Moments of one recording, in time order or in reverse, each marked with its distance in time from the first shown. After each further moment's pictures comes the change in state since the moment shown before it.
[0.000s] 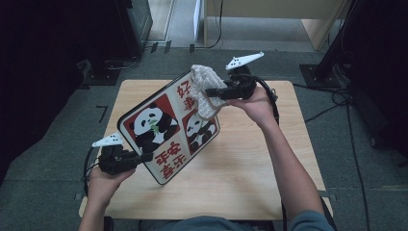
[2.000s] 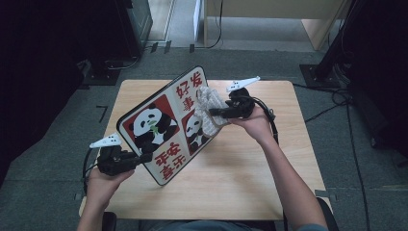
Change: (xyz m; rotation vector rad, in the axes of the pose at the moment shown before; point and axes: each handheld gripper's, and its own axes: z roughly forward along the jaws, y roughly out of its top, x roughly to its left) left arm 0.001 -0.003 -0.003 -0.020 -0.013 -0.006; right arm -0.007 -0.066 0.027 0.059 -0.007 0.057
